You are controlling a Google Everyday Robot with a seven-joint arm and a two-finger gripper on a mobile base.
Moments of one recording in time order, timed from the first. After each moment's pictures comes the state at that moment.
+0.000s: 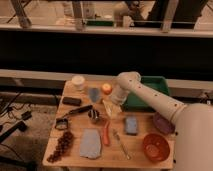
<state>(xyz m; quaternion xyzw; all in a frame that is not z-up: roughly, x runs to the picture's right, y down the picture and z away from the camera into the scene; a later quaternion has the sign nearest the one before) 0.036 0.114 0.889 -0.34 -0.20 0.00 0.92</state>
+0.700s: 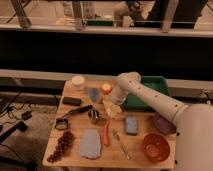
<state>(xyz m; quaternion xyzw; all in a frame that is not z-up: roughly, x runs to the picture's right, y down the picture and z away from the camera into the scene) 0.040 0.103 0.894 -0.31 -0.19 0.01 0.93</state>
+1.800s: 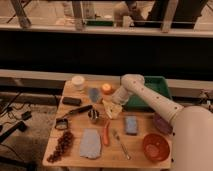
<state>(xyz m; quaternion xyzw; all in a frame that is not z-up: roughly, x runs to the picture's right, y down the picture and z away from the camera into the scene) 0.052 0.114 0.921 -0.34 -0.21 0.05 0.92</state>
